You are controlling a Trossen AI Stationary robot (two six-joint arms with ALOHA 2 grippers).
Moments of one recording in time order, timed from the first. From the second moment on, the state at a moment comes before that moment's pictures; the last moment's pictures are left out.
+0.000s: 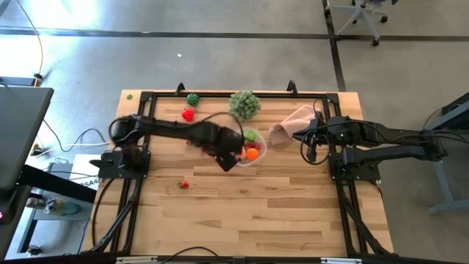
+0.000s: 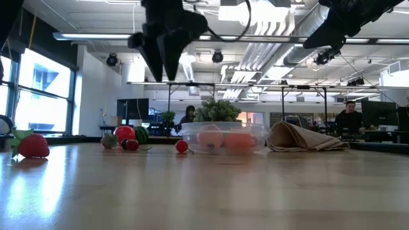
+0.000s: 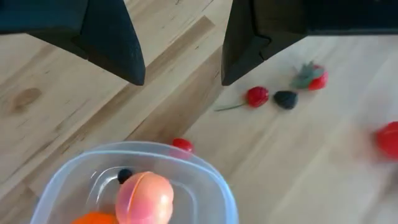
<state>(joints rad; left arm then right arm) 0.08 1.88 1.67 -1.28 -0.21 -0.76 -0.08 0.63 0.68 -0.54 0.18 0.13</state>
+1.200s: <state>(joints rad) -0.33 1.81 1.38 -1.21 -0.20 -1.22 -0.08 0.63 0.68 -0.54 0.18 0.13</state>
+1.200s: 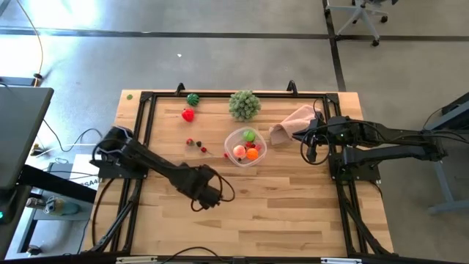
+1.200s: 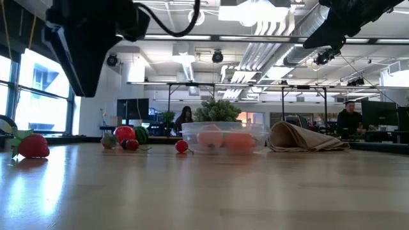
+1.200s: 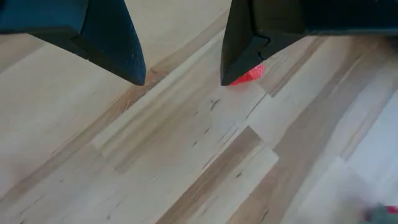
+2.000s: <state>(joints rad) -0.27 1.47 0.92 -0.94 -0.10 -0.65 -0.08 0.63 0.68 -0.54 0.18 0.13</state>
